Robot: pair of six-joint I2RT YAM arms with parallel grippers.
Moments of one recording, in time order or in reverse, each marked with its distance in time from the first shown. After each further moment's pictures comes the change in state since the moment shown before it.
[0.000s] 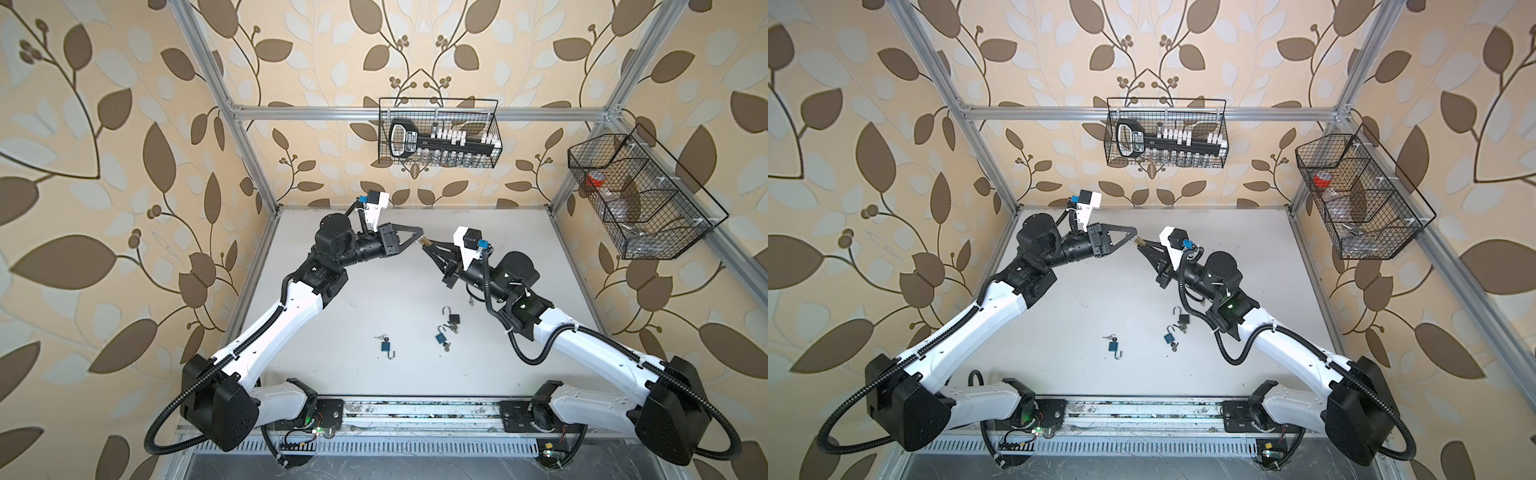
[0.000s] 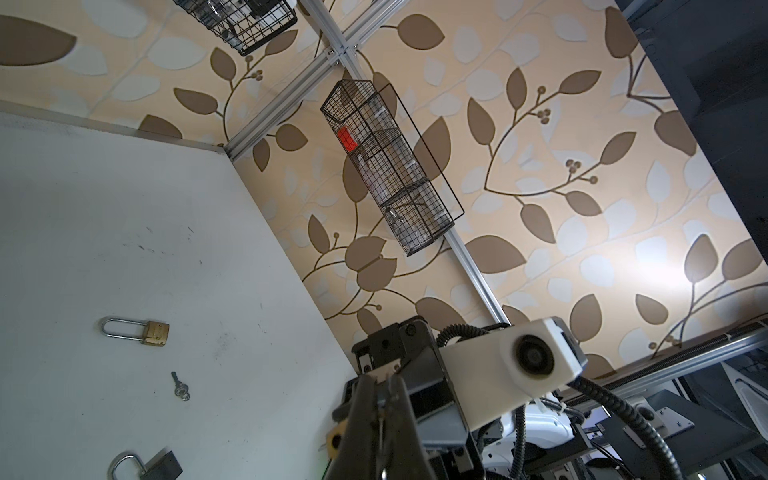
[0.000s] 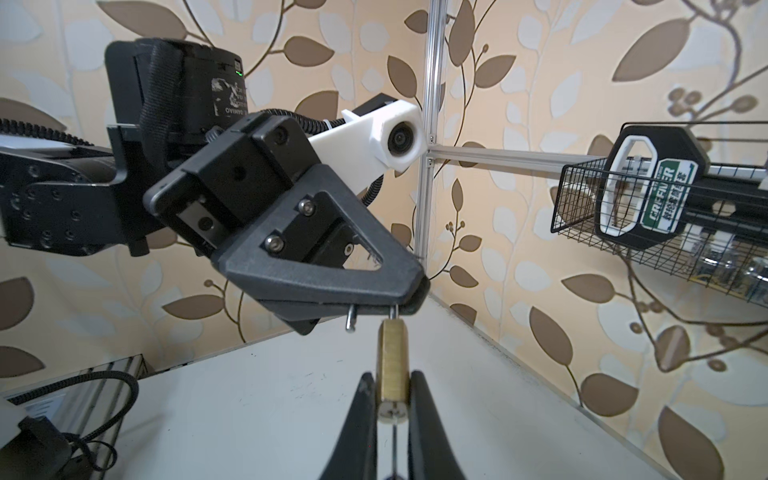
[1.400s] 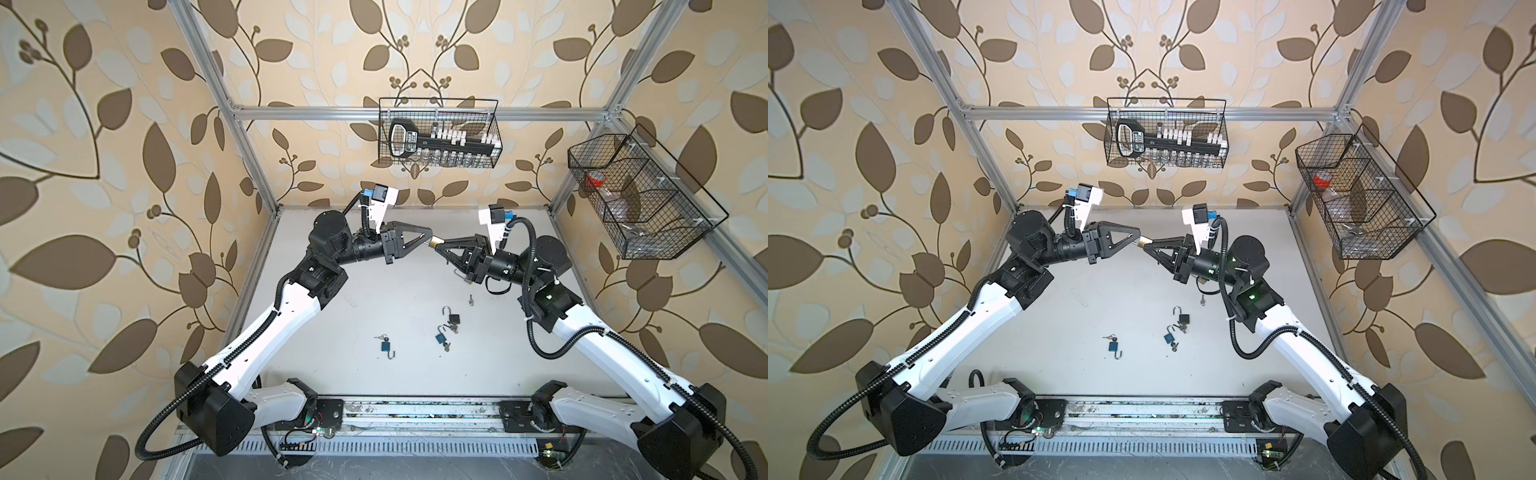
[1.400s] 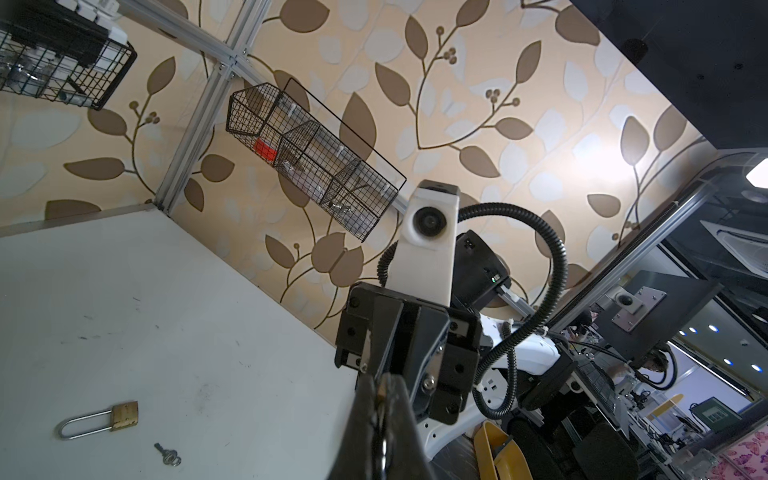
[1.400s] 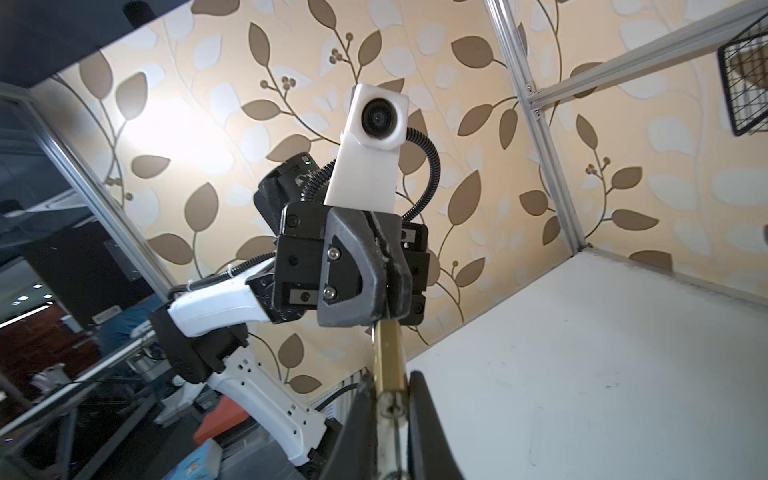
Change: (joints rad) left arm -0.032 -0.030 0.064 0.058 0.122 0.189; right arm -0.156 -0.064 0.134 -0.092 -0.458 0.660
